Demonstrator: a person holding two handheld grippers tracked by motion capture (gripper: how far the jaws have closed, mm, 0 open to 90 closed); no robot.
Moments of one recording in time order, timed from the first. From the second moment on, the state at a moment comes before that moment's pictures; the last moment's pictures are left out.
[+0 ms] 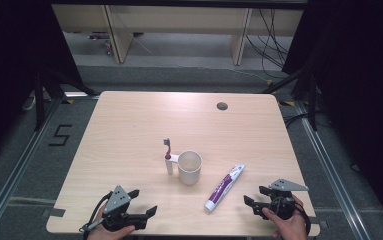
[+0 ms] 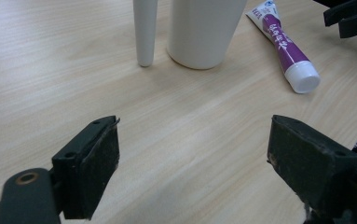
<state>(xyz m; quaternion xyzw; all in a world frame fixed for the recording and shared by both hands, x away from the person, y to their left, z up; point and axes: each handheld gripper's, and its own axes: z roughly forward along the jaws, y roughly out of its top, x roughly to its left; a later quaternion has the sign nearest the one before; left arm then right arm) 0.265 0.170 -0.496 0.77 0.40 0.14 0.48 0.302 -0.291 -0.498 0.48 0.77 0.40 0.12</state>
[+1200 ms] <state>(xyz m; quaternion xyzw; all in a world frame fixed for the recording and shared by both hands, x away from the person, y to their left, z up) 0.231 0.185 -0.506 0.77 0.40 0.15 0.47 0.300 -0.284 -0.492 0.47 0.76 0.43 0.12</state>
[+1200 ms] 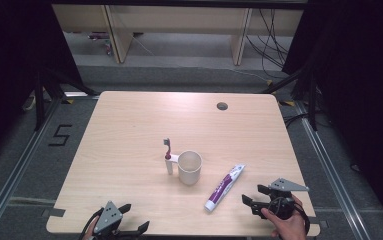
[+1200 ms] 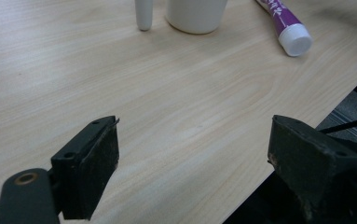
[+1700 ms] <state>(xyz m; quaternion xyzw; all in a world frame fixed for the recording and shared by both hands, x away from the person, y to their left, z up) 0.230 0.185 -0.509 0.78 0.41 0.15 0.46 0.304 -0.250 -0.477 0.43 0.78 0.45 0.08</state>
